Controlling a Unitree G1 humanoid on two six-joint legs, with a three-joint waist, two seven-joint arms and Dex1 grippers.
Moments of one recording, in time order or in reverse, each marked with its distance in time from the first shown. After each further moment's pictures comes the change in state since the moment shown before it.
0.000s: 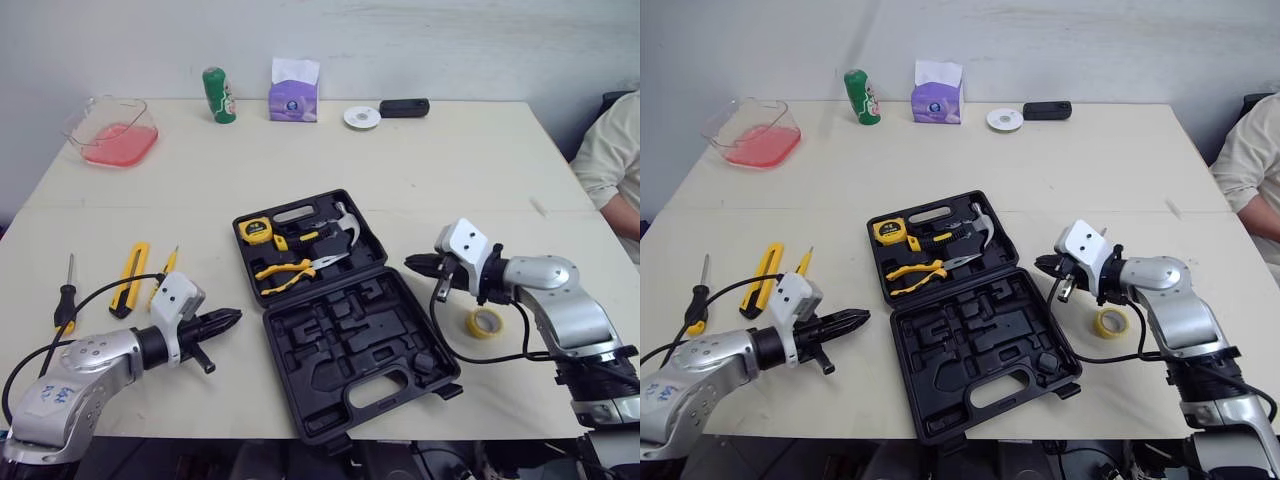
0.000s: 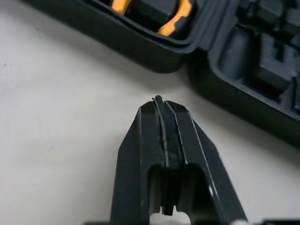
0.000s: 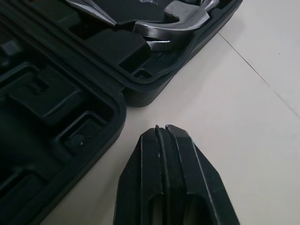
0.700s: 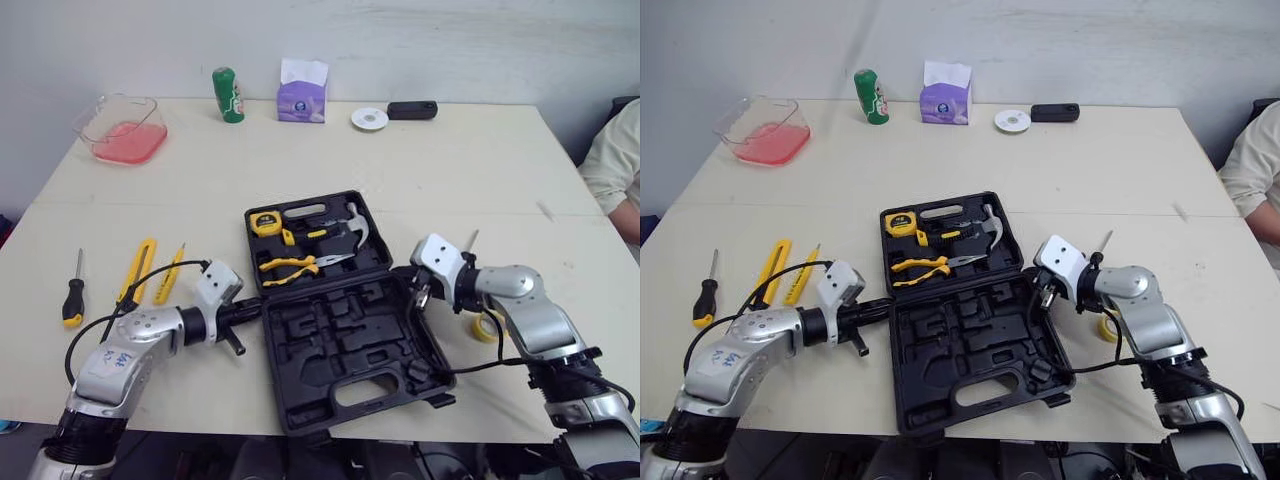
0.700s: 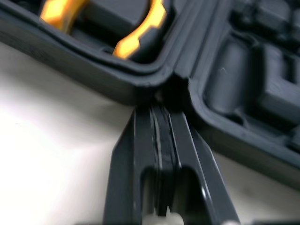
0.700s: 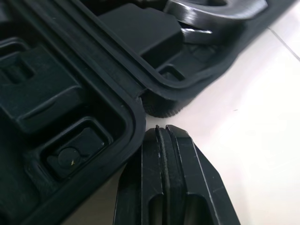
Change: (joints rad) left arm -0.217 -0.079 -0.193 0.188 0.142 -0.077 -0.037; right arm 0.053 0.083 0.048 -0.030 -0.089 0.031 -0.007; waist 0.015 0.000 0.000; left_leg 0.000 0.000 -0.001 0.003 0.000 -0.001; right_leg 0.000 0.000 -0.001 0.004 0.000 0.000
